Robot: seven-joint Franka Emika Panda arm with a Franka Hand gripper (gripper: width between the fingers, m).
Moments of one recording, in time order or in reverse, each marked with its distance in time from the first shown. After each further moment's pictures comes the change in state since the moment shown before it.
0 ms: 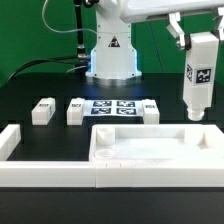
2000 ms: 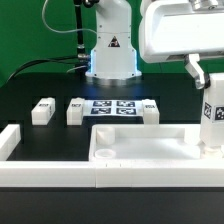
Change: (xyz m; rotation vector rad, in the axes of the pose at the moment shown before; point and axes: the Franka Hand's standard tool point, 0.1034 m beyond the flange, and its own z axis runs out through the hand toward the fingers) arm -0.032 -0.024 0.053 -0.026 0.094 -0.079
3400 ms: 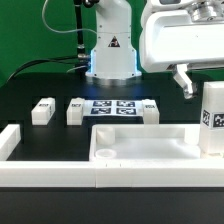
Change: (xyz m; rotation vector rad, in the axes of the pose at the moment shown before) arm -0.006 -0.002 0.008 -0.008 0.058 -0.004
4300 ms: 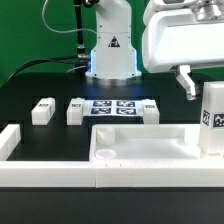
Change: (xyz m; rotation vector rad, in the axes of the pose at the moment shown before) arm 0.010 -0.002 0.005 0.017 -0.084 0.019
